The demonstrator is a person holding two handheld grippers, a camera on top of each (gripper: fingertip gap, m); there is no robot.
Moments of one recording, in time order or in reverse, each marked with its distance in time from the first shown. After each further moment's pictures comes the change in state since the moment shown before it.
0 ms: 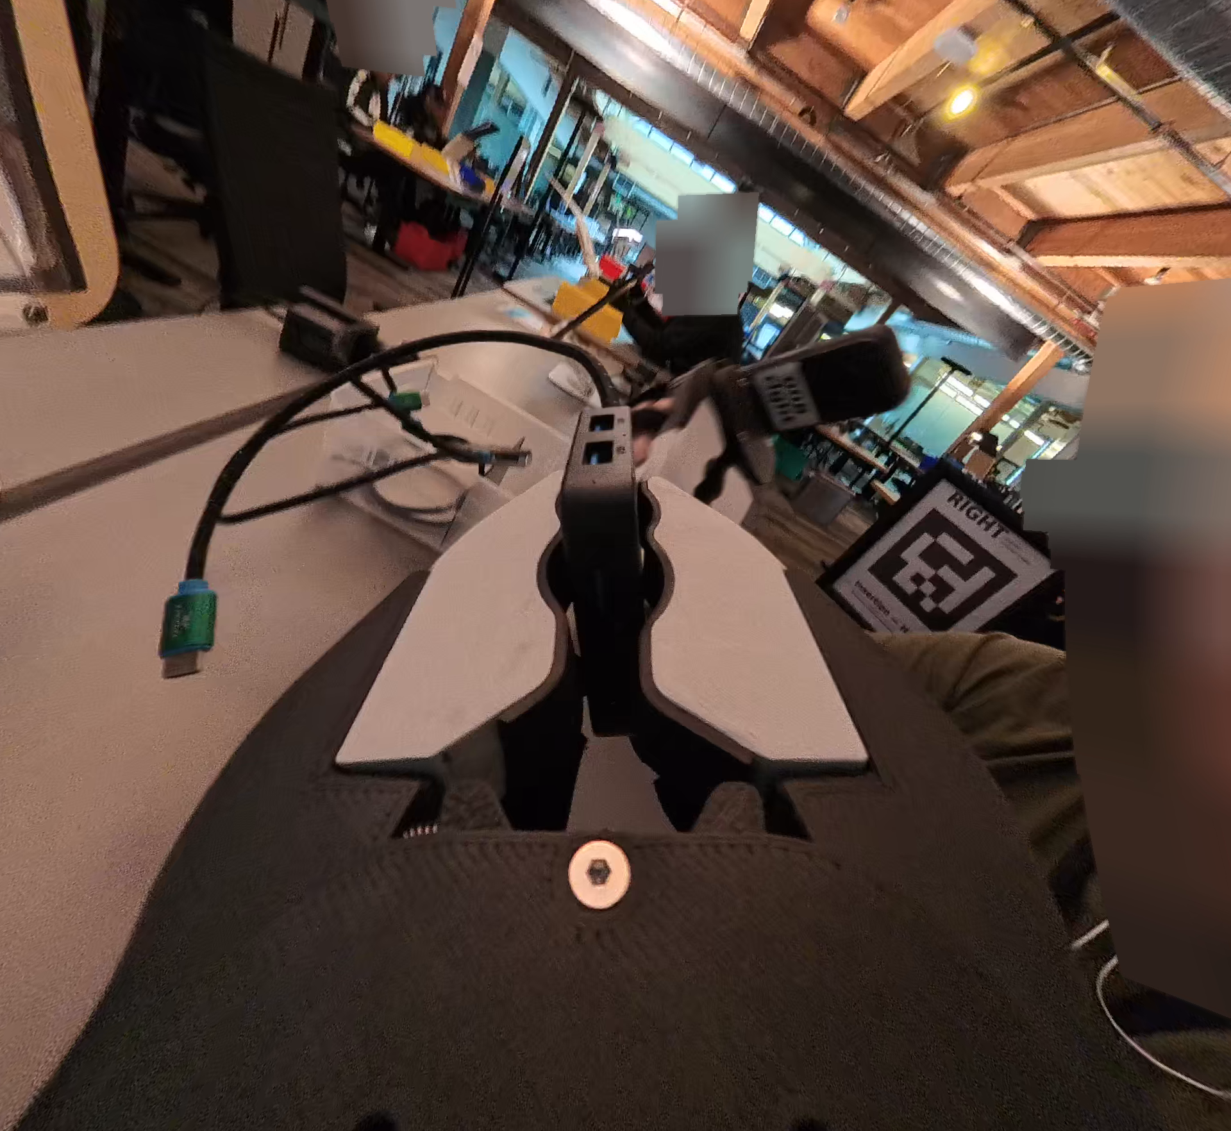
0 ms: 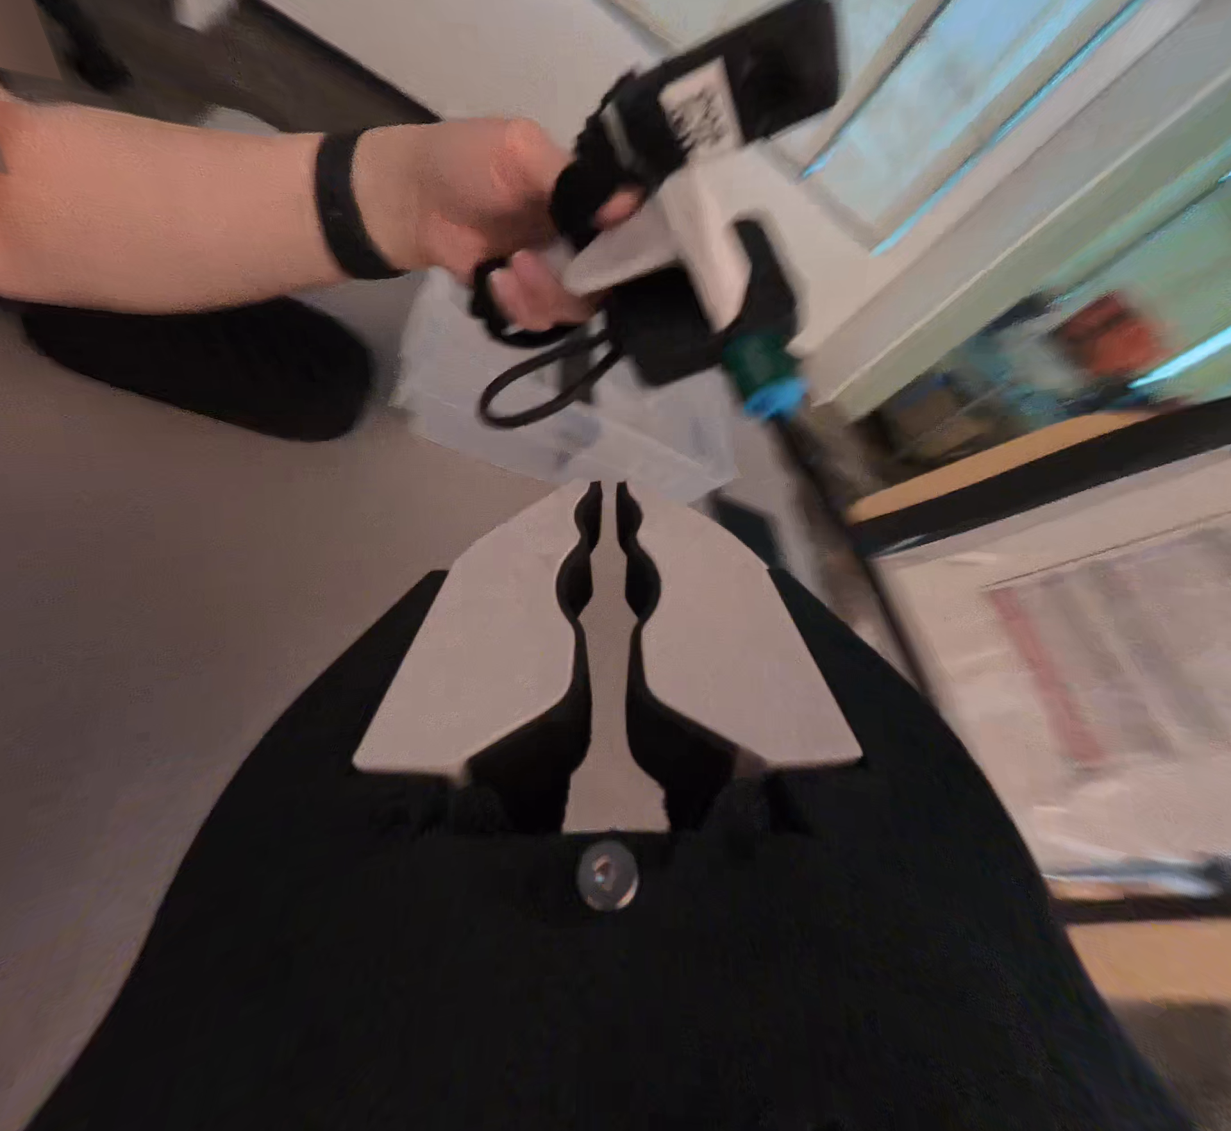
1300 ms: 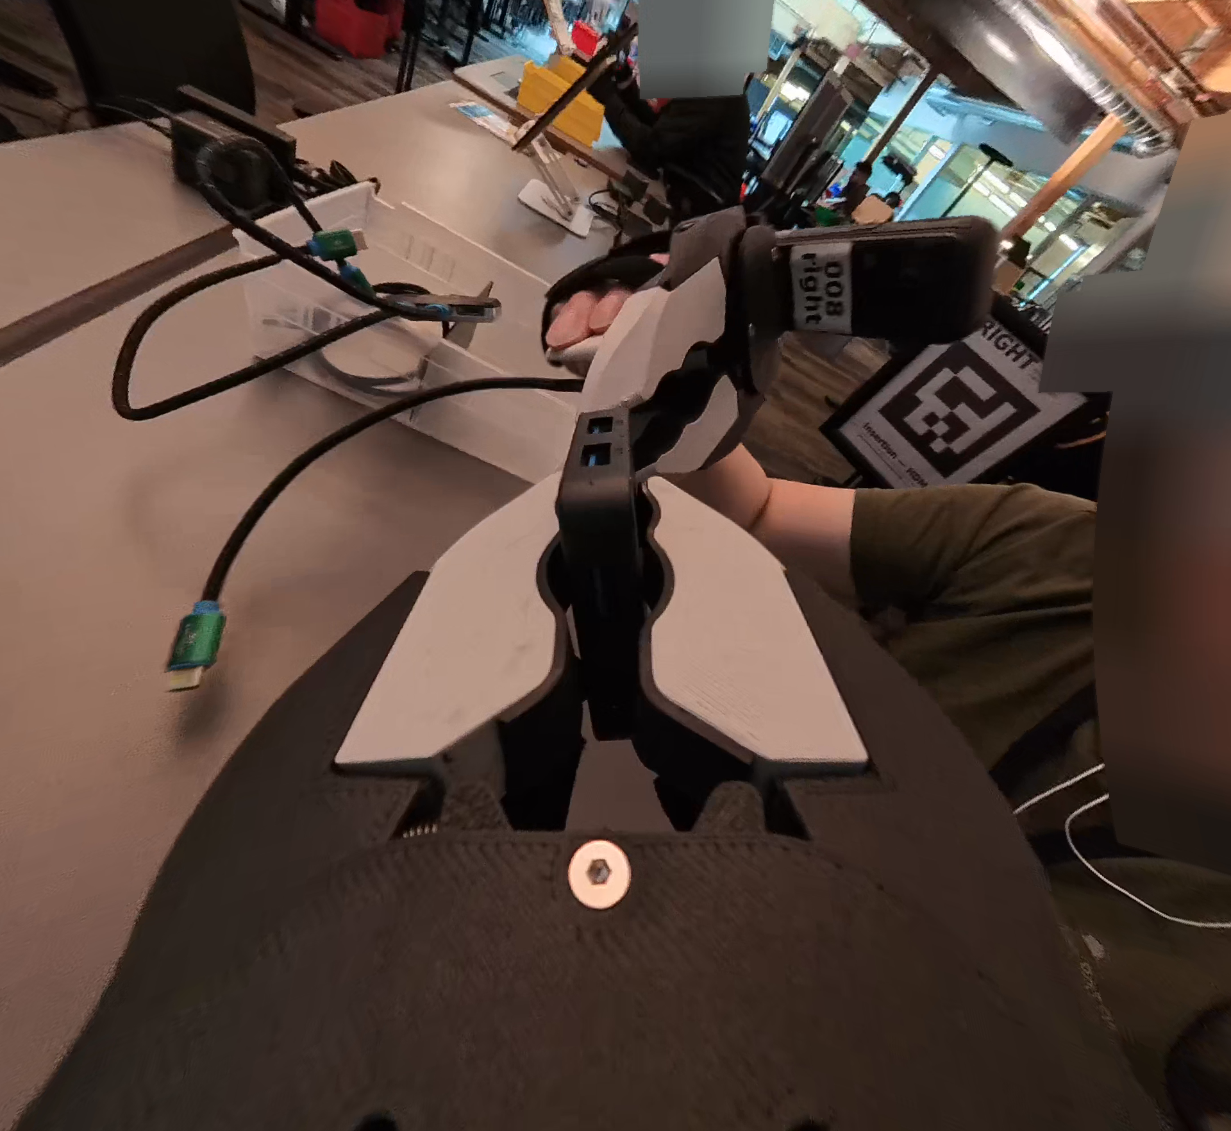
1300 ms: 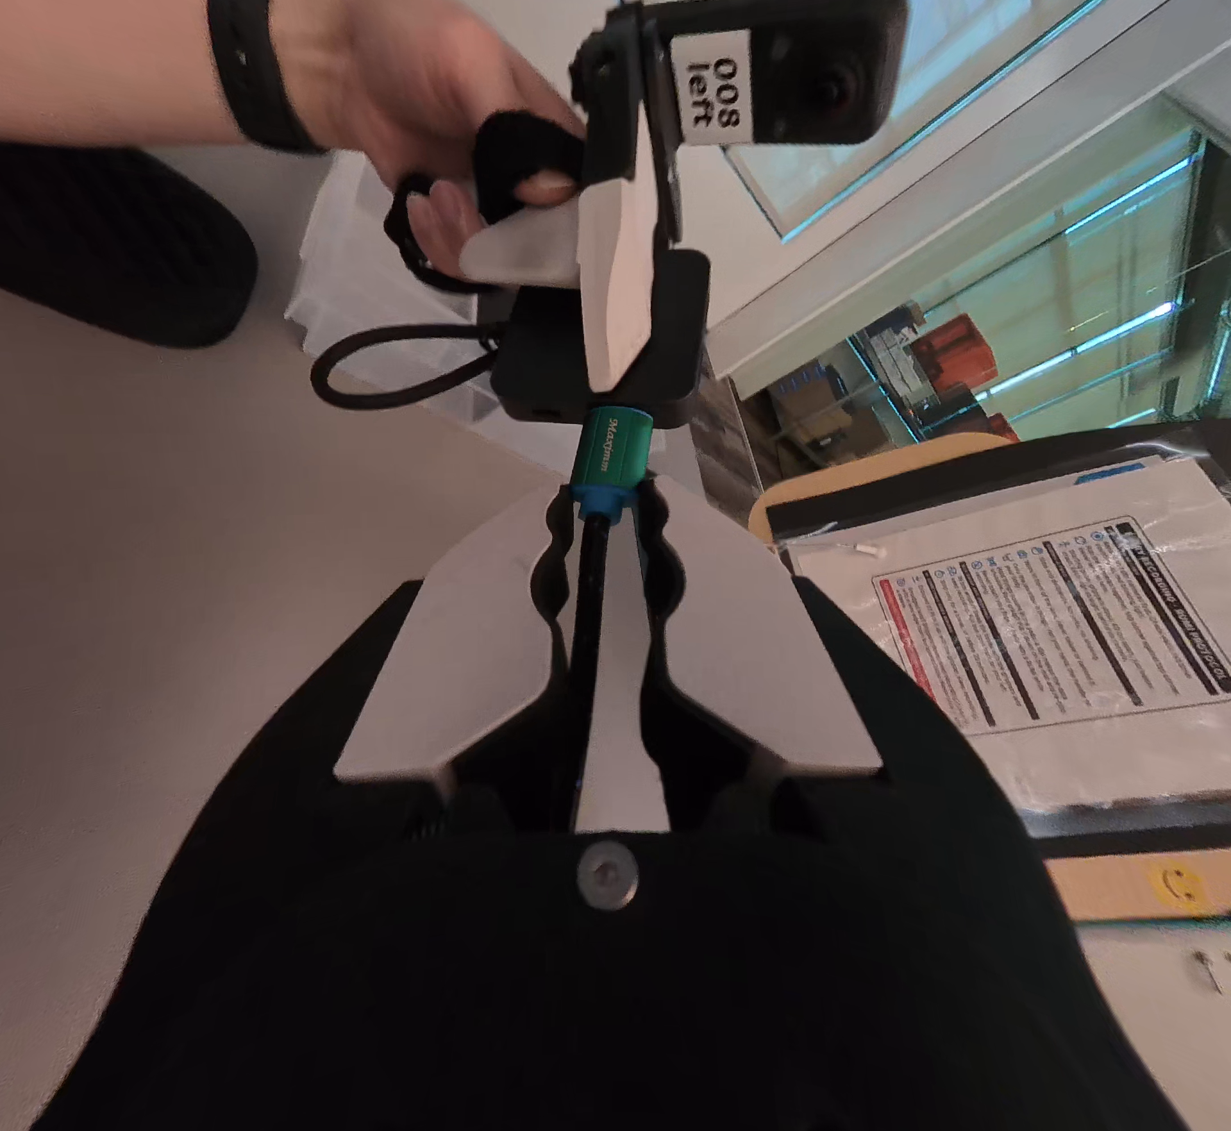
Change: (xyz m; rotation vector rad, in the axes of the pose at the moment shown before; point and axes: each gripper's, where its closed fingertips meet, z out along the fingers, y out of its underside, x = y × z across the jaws) left arm 0.007 0.048 0.021 -0.287 0.031 0.052; right arm 0.001 0.015 0.014 -0.096 0.122 -0.199
